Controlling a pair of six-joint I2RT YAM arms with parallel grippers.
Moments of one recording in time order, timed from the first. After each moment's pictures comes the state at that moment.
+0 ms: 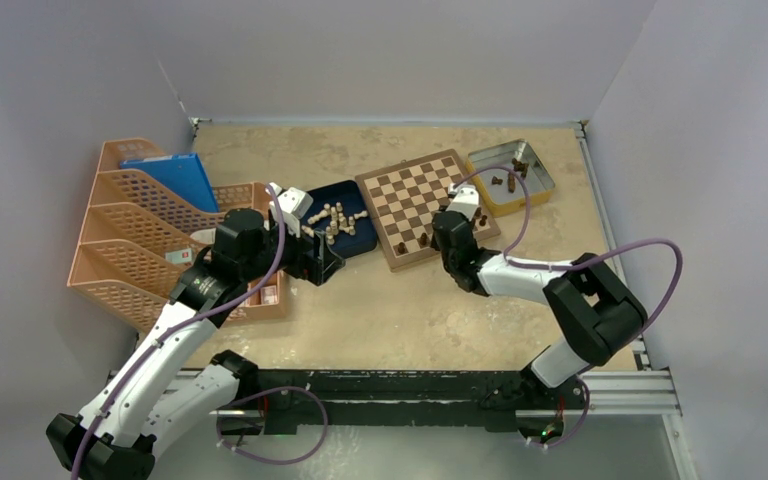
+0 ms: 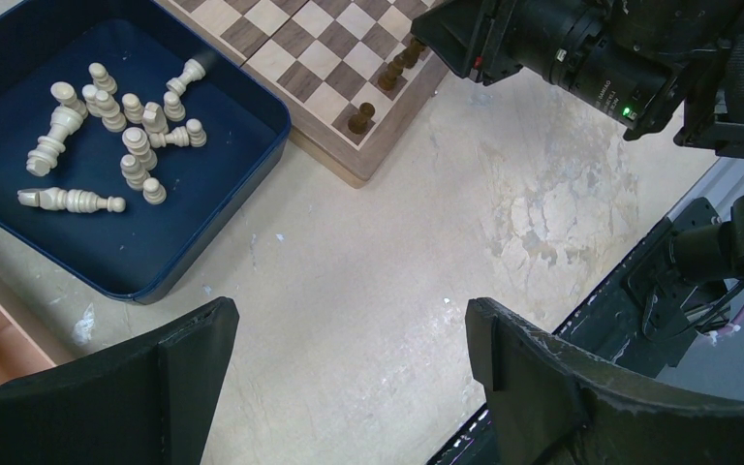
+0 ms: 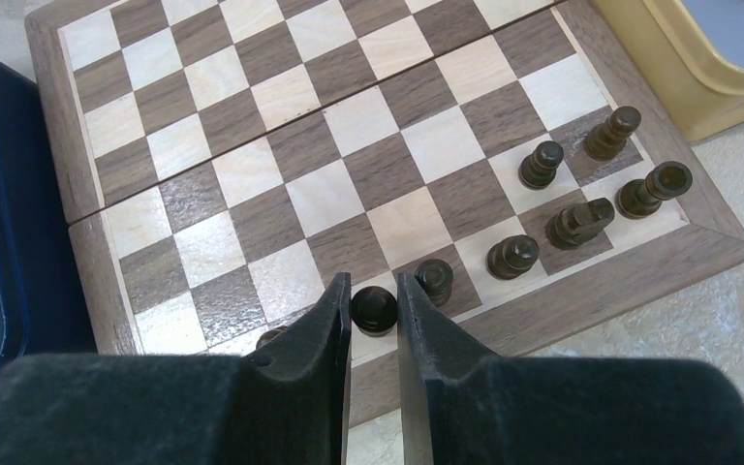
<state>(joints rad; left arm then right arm) -0.46 0.81 0.83 -0.47 0.32 -0.22 0.66 1.57 0.70 0.34 0.56 0.47</state>
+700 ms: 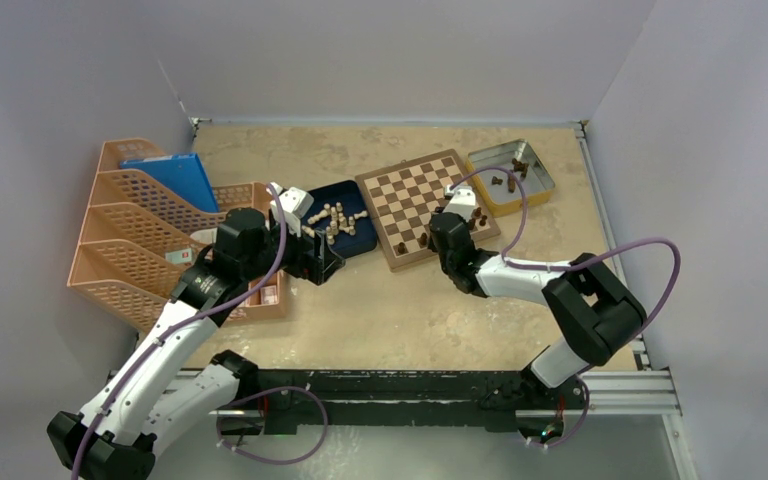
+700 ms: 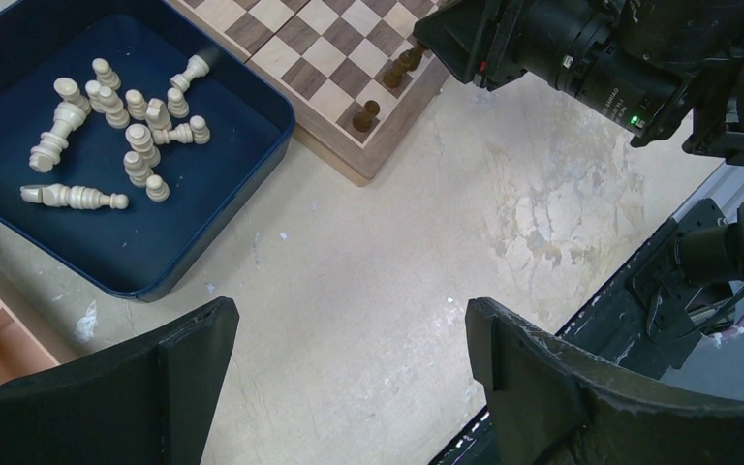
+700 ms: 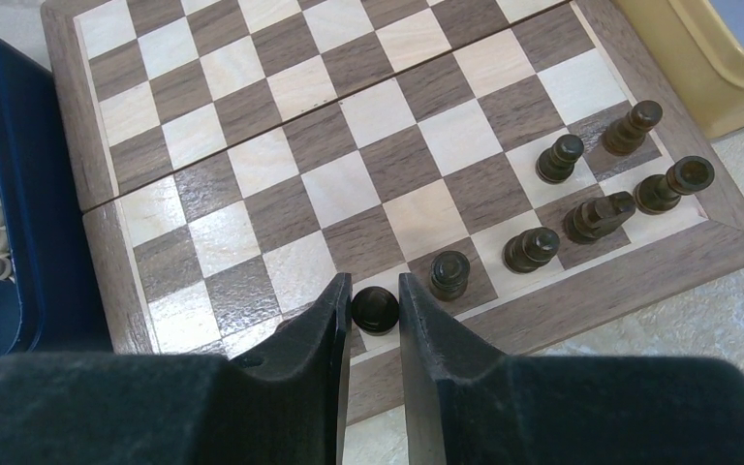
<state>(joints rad) -0.46 0.82 0.83 -0.47 0.31 -0.22 0.68 1.57 0.70 0.34 0.56 0.47</state>
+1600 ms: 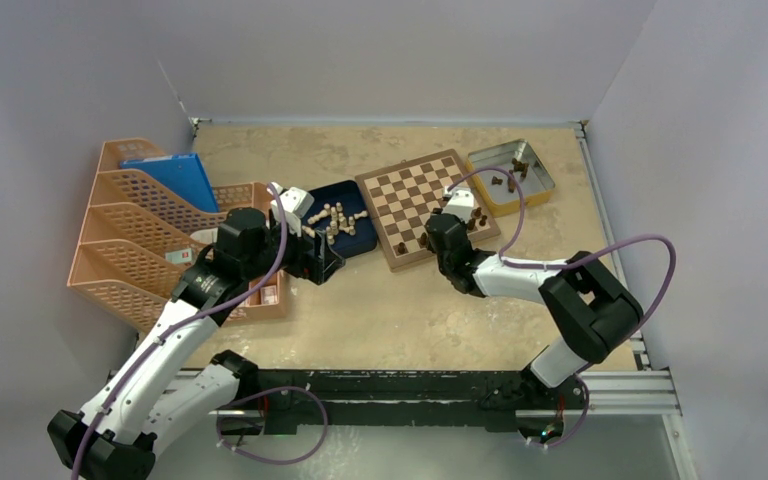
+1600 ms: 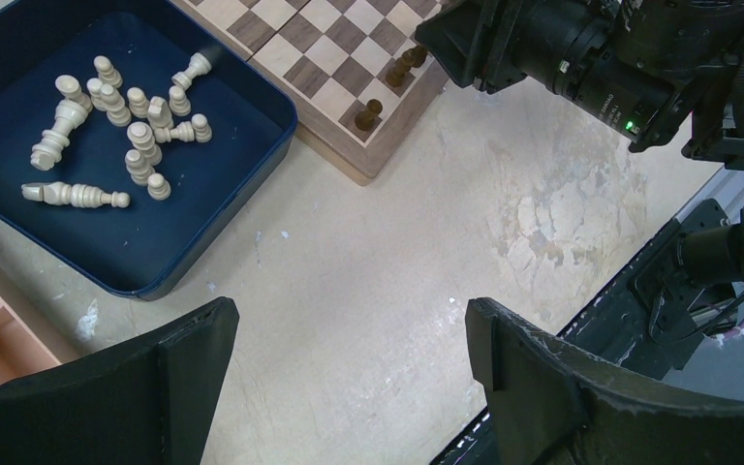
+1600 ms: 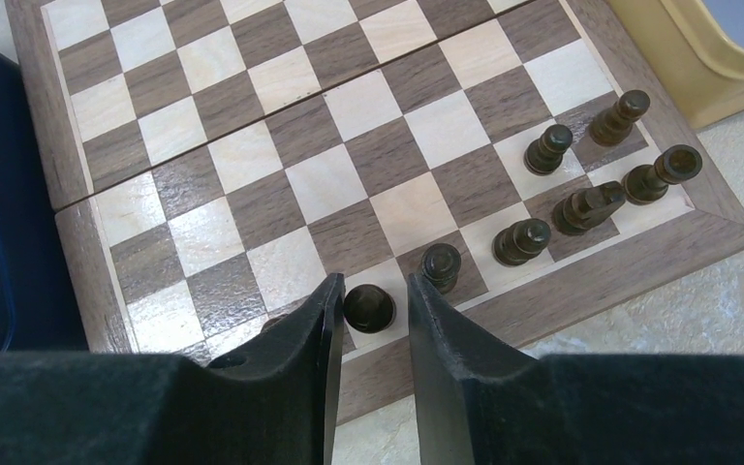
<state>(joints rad) -0.46 0.83 0.83 -0.47 0.31 -0.22 0.69 1.59 0.71 0.32 0.60 0.47</state>
